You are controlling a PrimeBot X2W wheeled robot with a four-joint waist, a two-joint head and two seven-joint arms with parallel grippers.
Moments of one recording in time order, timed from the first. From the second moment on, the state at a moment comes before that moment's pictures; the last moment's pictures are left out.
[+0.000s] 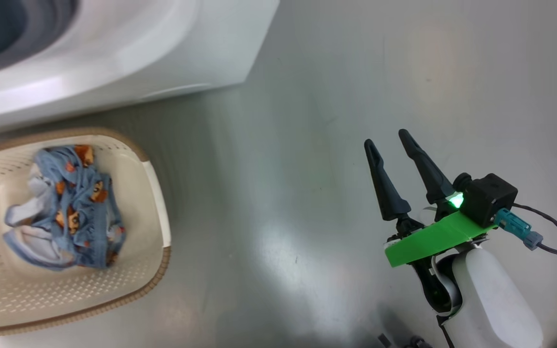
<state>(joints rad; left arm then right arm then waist) -1.34 0.38 -0.34 0.96 -0.59 -0.13 -0.26 -0.40 -0.06 0.19 0.24 0.34 0.13 -0.26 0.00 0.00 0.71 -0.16</state>
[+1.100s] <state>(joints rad) -0.57 0.22 -0.01 0.47 -0.45 -0.09 -0.26 -0.25 -0.06 0.14 0.30 0.31 0.13 -0.26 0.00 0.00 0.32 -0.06</state>
